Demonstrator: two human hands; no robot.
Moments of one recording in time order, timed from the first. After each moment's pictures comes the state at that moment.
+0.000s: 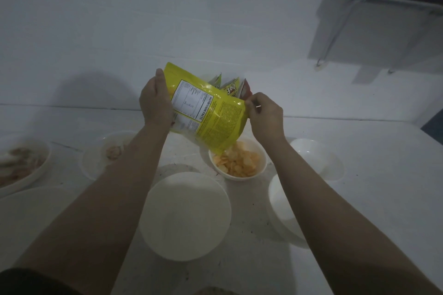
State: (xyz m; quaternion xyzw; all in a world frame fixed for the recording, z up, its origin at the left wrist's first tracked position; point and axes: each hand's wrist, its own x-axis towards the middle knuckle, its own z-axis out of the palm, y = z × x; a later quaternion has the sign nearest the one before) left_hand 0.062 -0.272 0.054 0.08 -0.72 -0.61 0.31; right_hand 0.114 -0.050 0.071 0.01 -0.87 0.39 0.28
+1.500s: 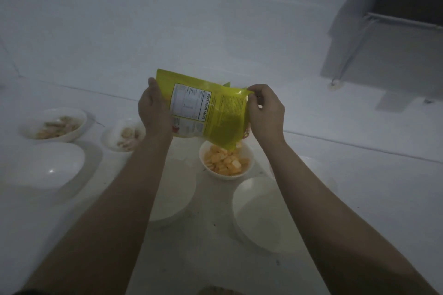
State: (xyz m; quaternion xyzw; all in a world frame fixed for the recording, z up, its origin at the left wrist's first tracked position) left_hand 0.156 -0.203 0.080 0.19 -0.58 -0.67 0.42; right_hand 0.129 0.000 0.102 0.16 -0.79 0.52 0.28
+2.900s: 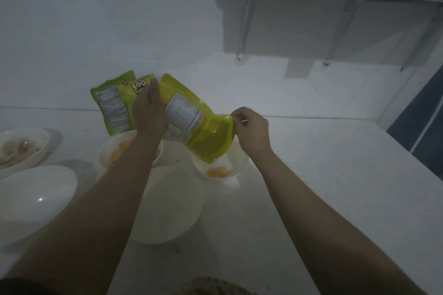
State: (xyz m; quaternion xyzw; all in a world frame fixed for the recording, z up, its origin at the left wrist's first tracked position) left_hand 0.103 0.012 0.057 0.07 -0.73 -0.59 0.35; right_hand 0.132 0.228 0.049 0.03 -0.85 0.48 0.21
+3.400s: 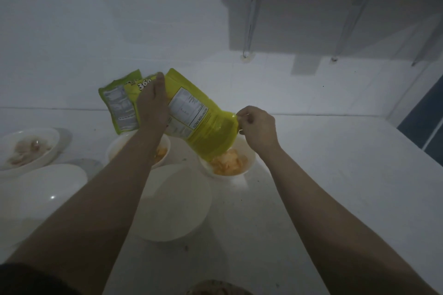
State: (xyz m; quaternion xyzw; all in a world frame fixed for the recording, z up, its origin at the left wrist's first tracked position) left_hand 0.093 -0.001 0.062 0.05 -0.76 -0.56 0.33; right_hand 0.124 0.229 0.046 0.00 -0.84 0.51 0.17
